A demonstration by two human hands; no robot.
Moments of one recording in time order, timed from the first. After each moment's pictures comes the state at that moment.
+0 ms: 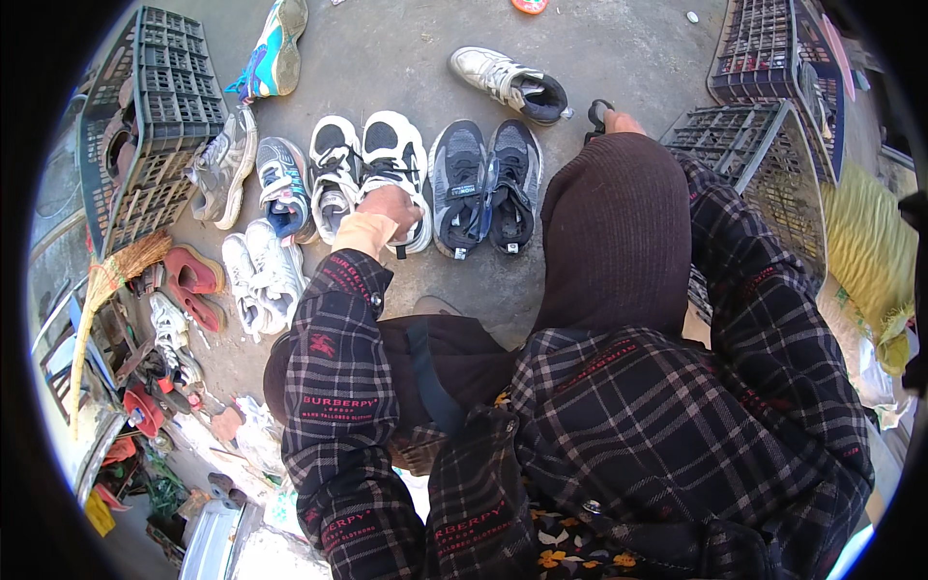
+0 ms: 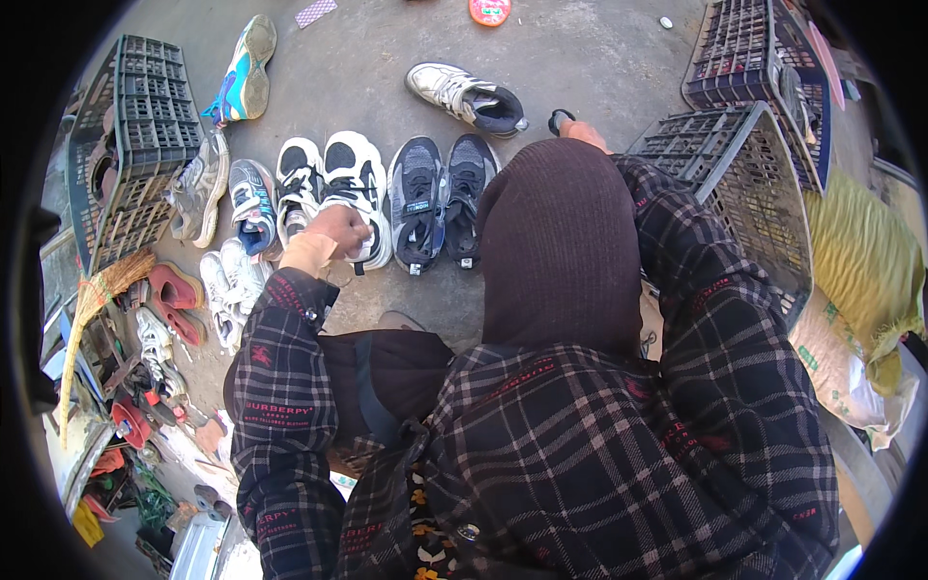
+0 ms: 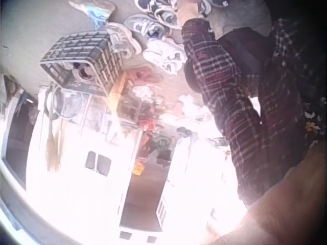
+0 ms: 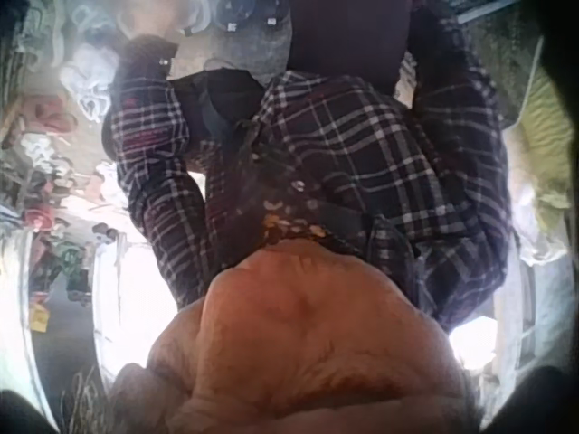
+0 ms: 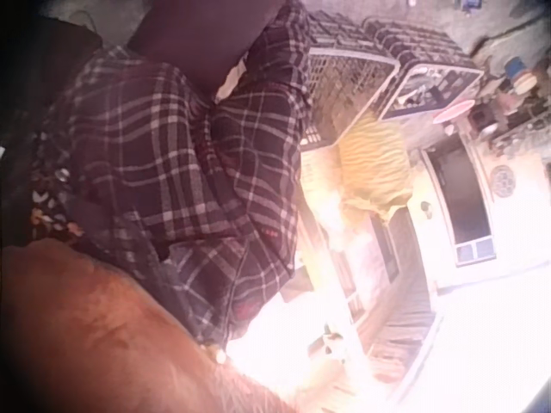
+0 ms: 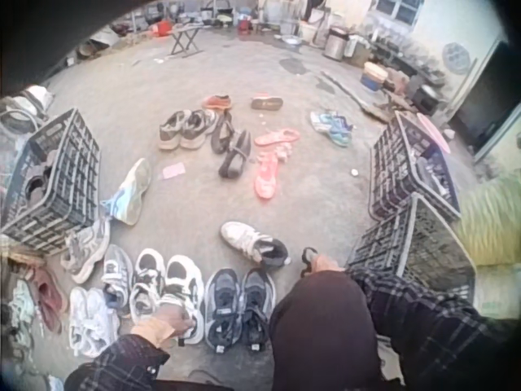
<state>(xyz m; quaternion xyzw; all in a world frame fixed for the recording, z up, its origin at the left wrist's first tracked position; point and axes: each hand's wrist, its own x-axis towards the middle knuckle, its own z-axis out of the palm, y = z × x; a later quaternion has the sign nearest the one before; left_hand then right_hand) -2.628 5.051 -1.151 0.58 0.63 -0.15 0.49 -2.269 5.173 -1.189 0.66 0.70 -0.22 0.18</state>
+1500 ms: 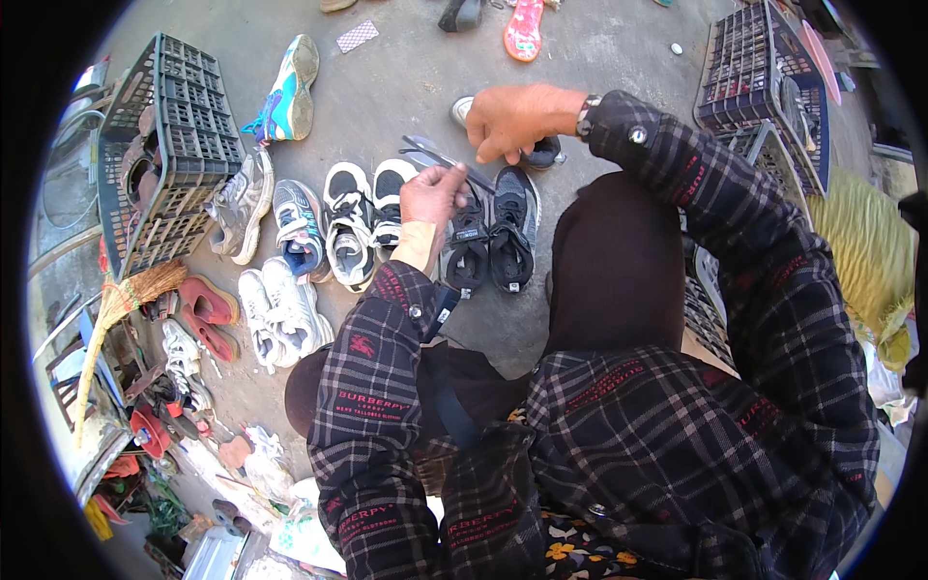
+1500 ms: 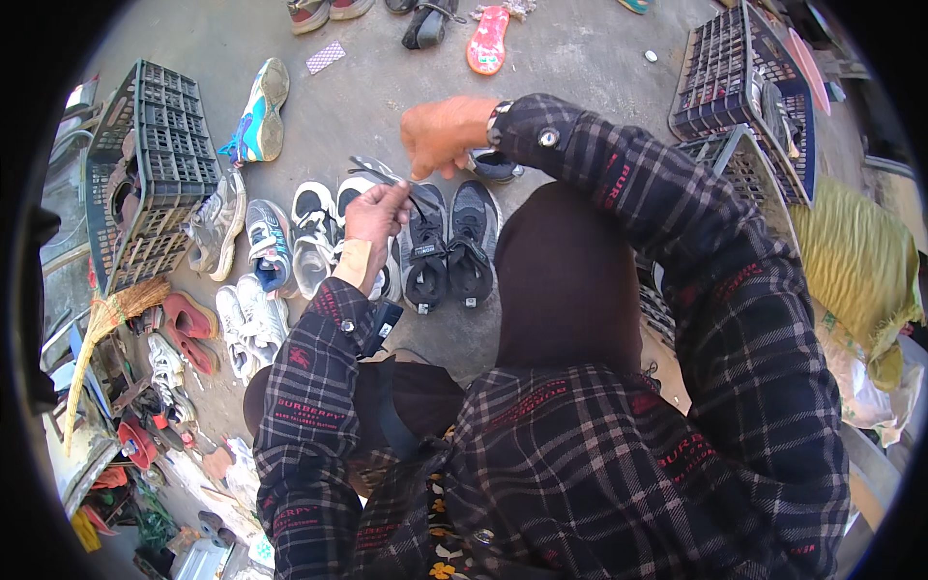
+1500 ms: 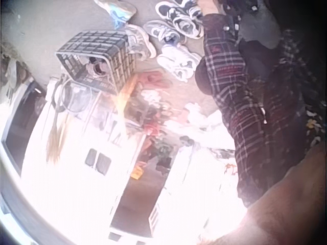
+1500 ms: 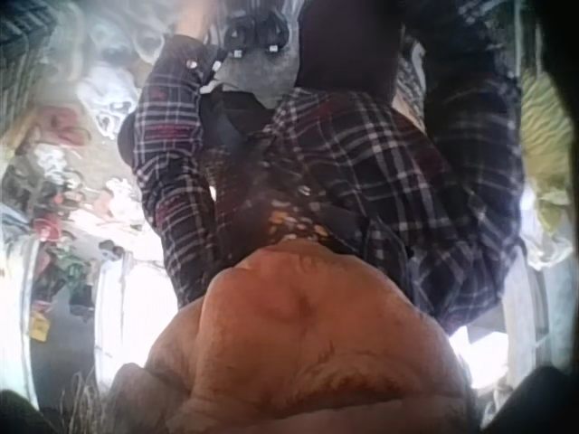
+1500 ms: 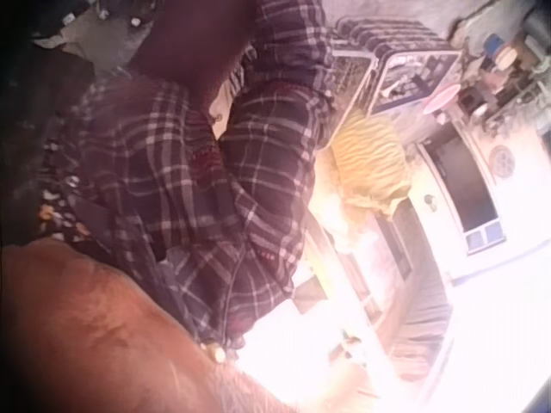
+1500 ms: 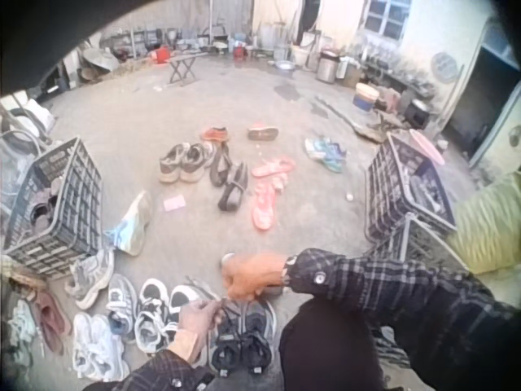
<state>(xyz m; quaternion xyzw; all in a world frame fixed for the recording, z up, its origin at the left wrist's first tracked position) -2.569 5.100 -1.106 0.22 0.62 0.44 0.61 -2.446 5.229 -1.006 0.33 0.84 -0.38 0.21</state>
